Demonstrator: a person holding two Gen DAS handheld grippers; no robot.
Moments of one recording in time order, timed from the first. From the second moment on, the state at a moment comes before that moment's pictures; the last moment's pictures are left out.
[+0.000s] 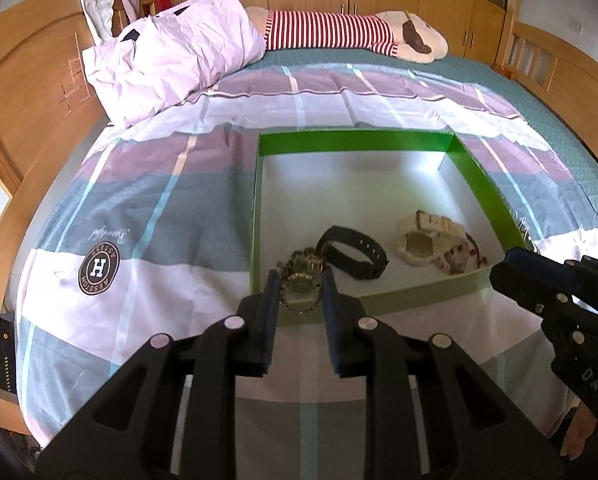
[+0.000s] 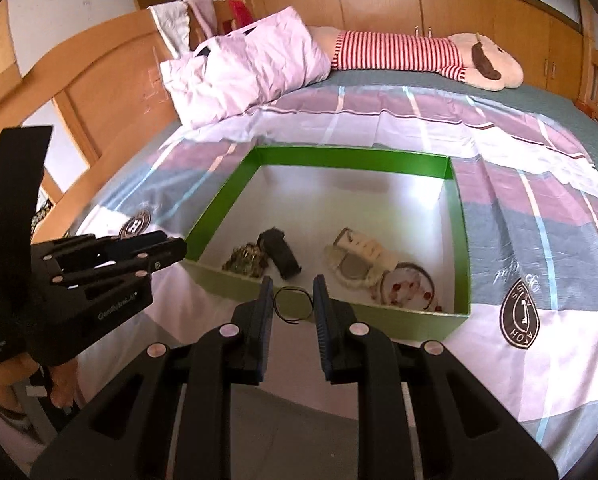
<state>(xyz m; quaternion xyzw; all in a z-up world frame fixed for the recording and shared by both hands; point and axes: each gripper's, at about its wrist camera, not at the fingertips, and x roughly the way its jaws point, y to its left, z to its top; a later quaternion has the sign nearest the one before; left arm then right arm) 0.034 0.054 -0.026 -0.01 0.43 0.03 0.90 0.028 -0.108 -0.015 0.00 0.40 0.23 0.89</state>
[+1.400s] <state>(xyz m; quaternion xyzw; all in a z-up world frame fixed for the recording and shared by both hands) 0.074 0.061 -0.046 -0.05 0.43 0.05 0.90 0.074 -0.110 -0.044 0.03 0.42 0.16 0.89</state>
